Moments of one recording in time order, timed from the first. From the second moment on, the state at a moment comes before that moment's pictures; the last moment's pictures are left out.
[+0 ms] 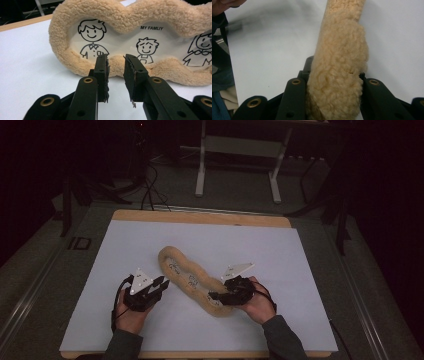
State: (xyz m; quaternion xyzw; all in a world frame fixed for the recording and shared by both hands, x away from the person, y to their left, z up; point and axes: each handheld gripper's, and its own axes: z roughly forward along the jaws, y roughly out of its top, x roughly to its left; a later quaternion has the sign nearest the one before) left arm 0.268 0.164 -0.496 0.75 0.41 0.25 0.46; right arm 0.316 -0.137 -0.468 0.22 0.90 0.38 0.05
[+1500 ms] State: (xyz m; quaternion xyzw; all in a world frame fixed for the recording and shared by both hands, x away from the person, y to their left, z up) left arm 0.299 0.189 -0.508 0.73 0.47 0.28 0.41; right arm 0.319 -0.170 -0.463 0.24 0.89 0.37 0.09
